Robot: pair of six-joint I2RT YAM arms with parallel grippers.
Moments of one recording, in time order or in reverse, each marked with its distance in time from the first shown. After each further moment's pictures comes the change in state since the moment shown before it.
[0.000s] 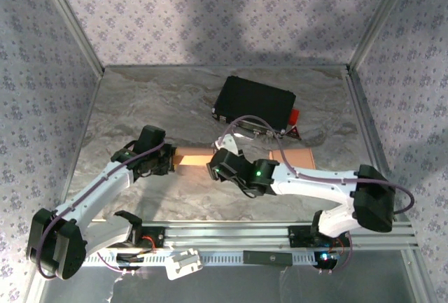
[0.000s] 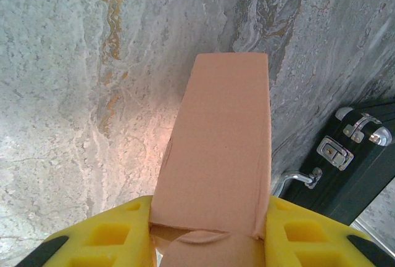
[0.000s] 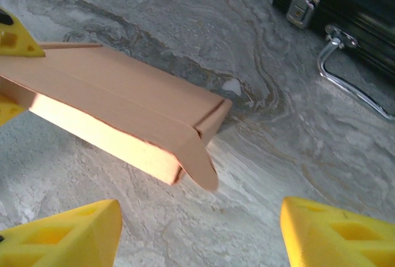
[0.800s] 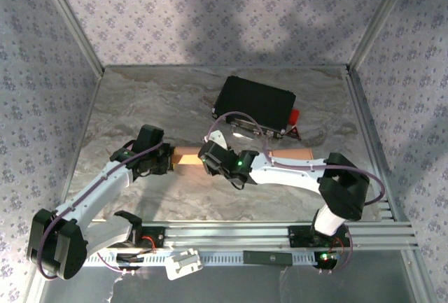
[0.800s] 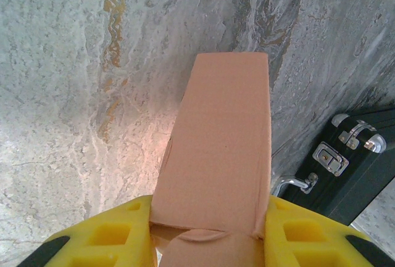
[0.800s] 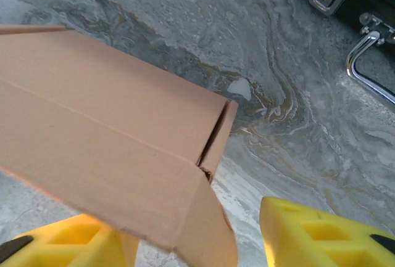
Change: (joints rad) left arm 0.021 0.001 0.002 -0.003 0.005 0.000; right arm -0.069 0.204 0.102 0.008 -0.062 -0.021
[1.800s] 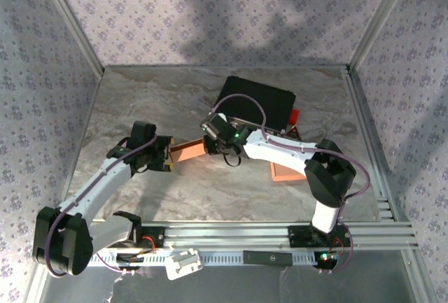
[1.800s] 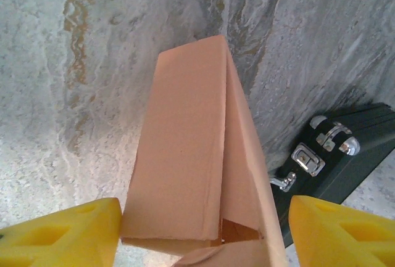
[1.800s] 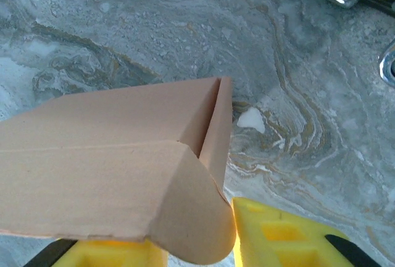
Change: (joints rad) left arm 0.121 0.038 0.003 0.065 0.109 0.082; right arm -0.186 0.146 0.243 -0.114 -0.266 0.118
